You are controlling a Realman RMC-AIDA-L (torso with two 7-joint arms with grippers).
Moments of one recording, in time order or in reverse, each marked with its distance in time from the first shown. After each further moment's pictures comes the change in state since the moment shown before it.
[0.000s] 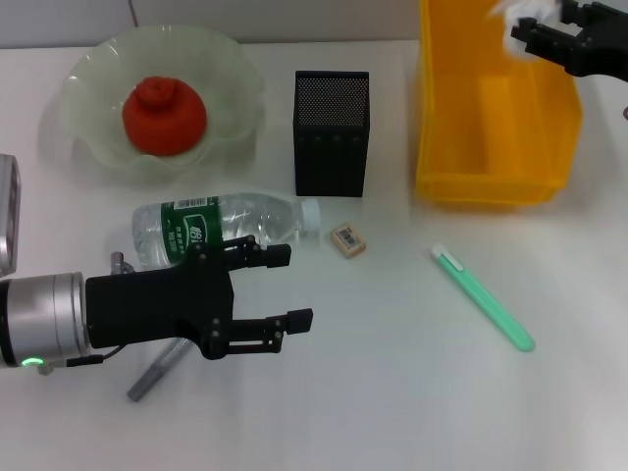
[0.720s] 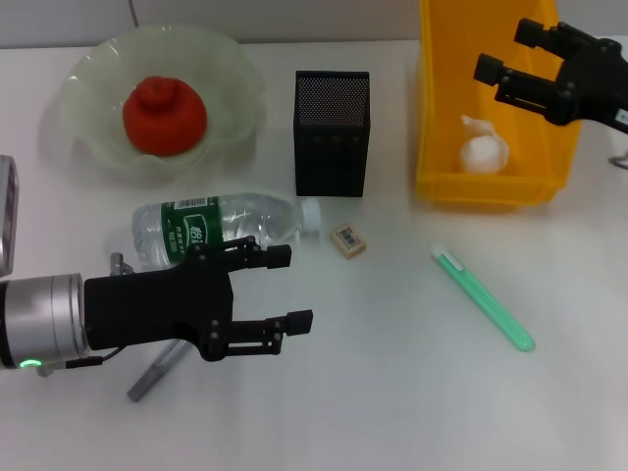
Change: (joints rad) left arm 0.003 0.000 -0.003 0.000 -0.002 0.012 0.000; right arm -0.065 0.005 -0.011 0.090 0.165 -0.315 -0.231
